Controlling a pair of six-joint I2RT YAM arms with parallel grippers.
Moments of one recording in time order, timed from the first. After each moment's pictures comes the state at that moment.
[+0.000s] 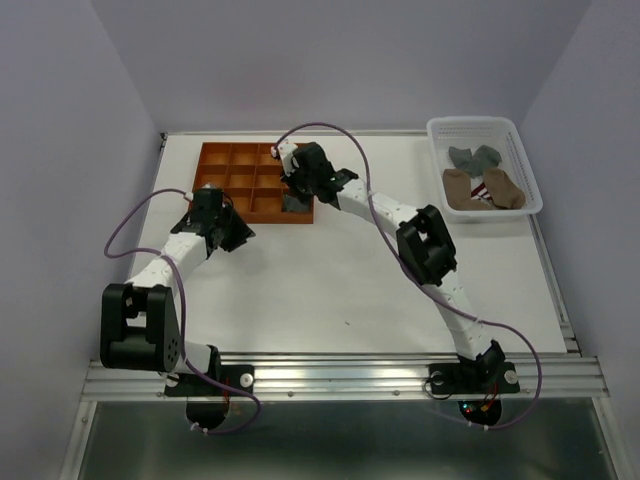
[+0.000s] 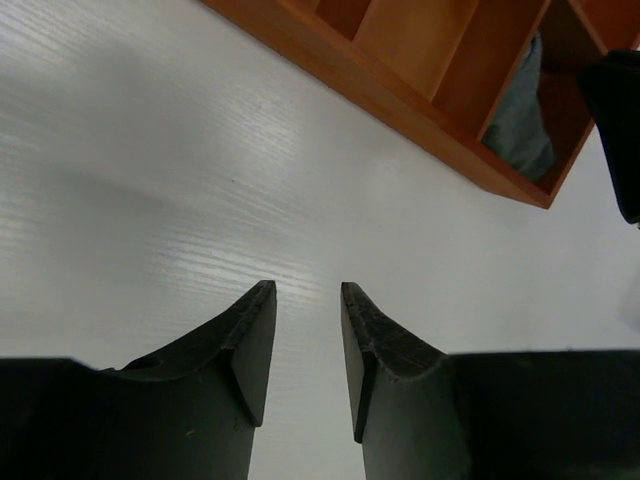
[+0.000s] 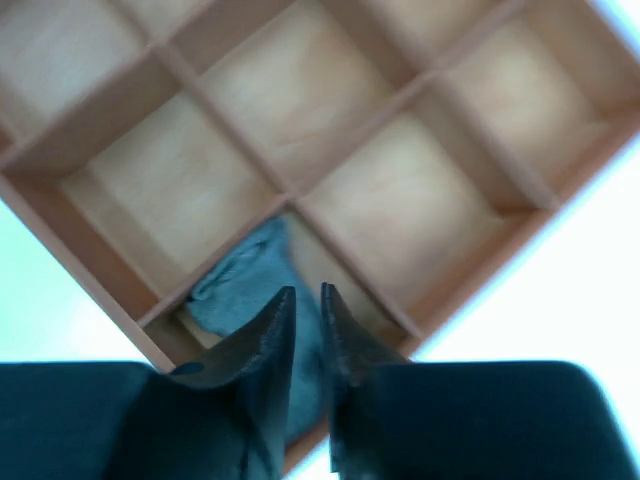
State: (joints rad) left arm -0.09 1.39 0.82 -0.30 0.10 -0.73; right arm 0.71 2.45 2.15 -0.32 -0.06 -0.18
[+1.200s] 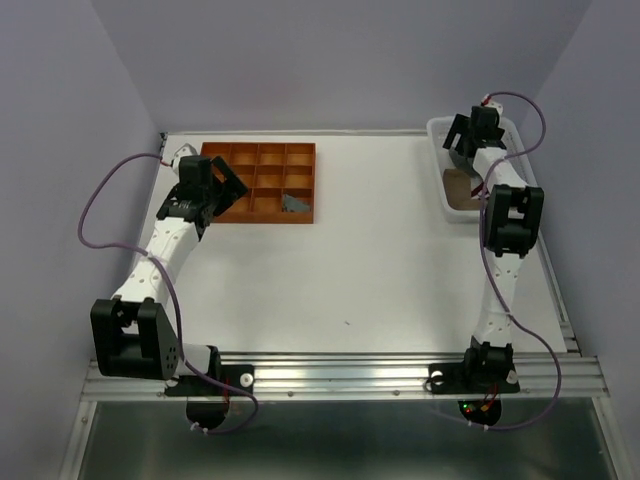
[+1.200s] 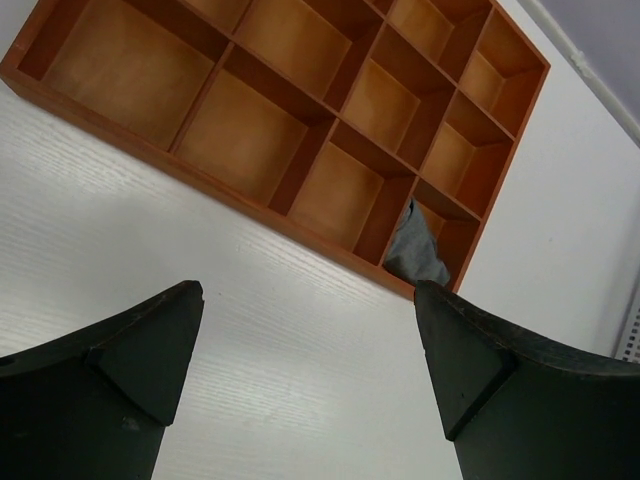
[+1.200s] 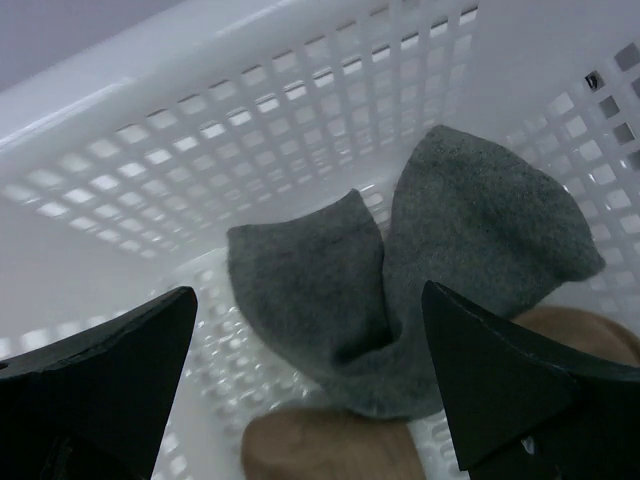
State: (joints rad) left arm -0.09 1.34 1.07 -0.37 -0.10 -0.71; right arm -0.09 2.39 2.05 -0.23 0.23 0.23
